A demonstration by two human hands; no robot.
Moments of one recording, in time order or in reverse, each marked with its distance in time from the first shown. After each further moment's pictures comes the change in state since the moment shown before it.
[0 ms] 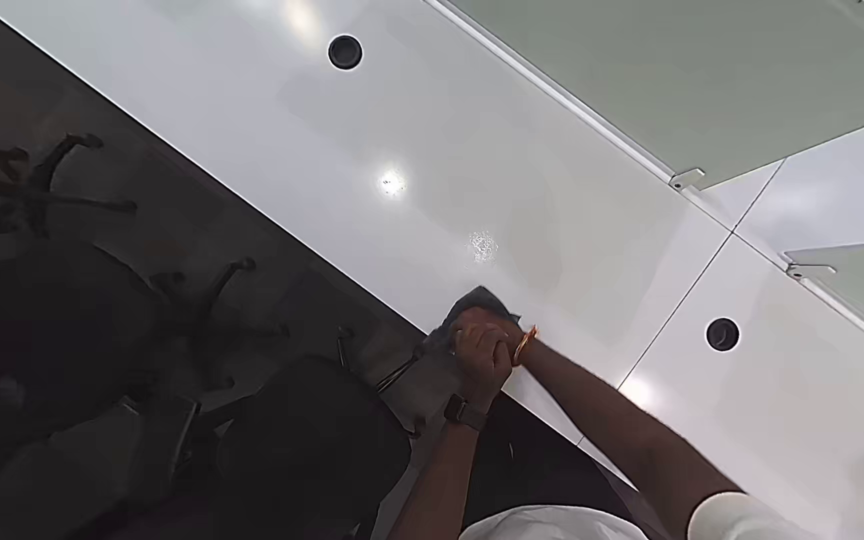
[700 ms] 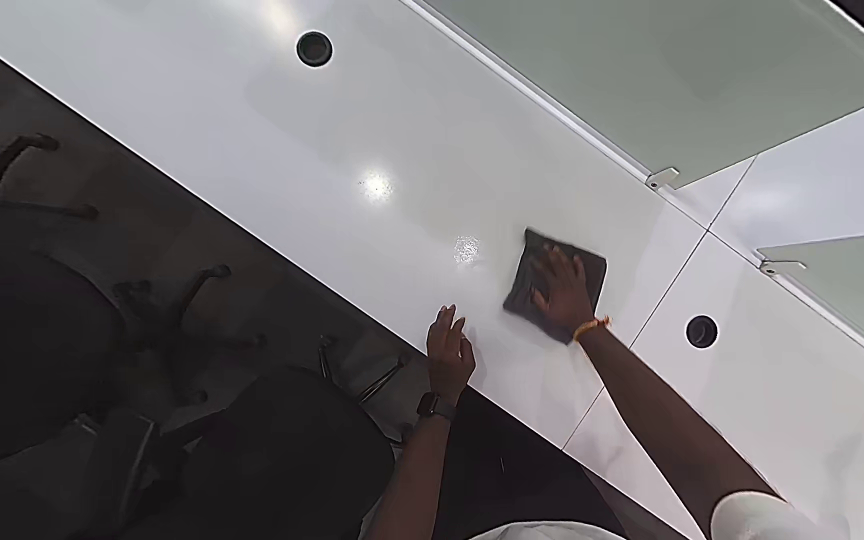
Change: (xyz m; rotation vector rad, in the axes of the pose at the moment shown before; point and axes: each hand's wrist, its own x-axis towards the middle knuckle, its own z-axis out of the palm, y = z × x) left_hand -0.029 -0.064 0.024 0.176 -0.135 -0.045; right_hand -0.040 0.198 -0.081 -0.834 0.788 0.089
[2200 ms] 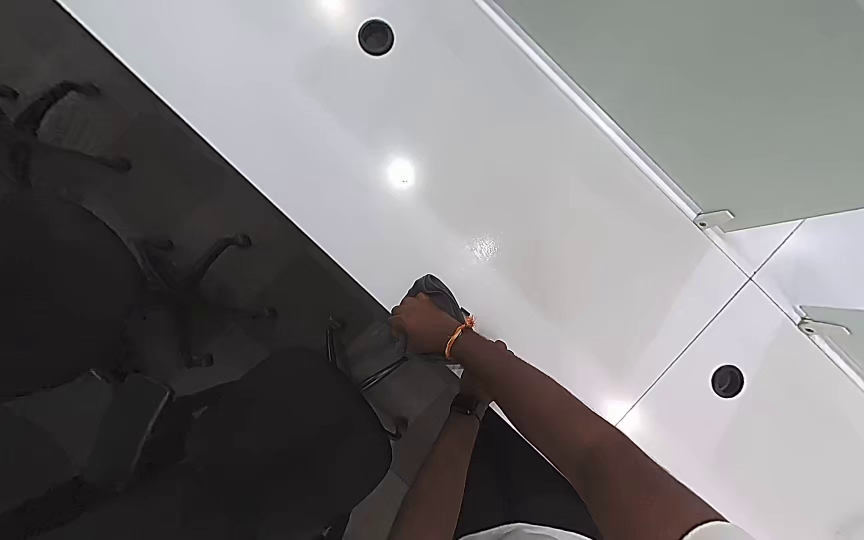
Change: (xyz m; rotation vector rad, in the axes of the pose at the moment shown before) left_hand 0.068 0.083 -0.052 -0.199 -0.870 -0.845; right_hand 0.109 -0.294 0.026 0.393 -0.607 -0.754
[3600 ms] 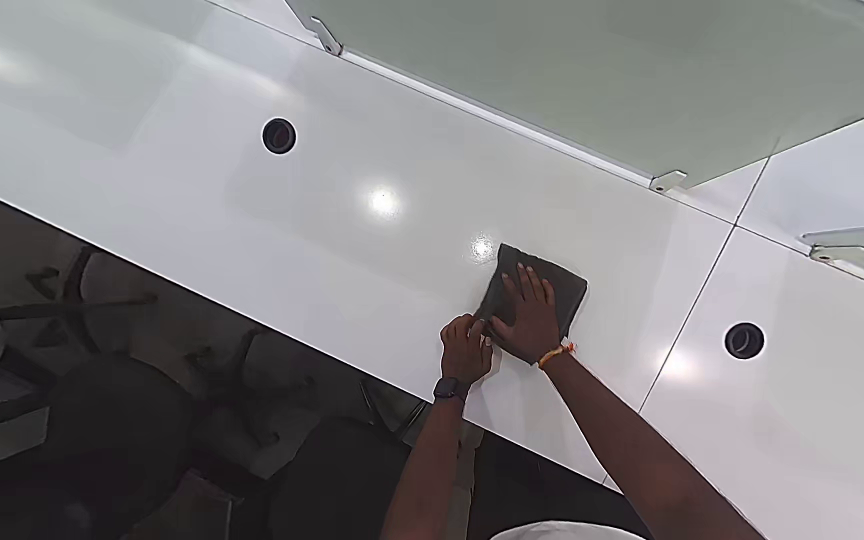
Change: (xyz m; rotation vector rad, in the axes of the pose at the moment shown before) left_hand 0.154 -0.030 -0.021 0.630 0.752 1.012; right_hand -0.190 0.126 -0.007 -0.173 0.772 0.934
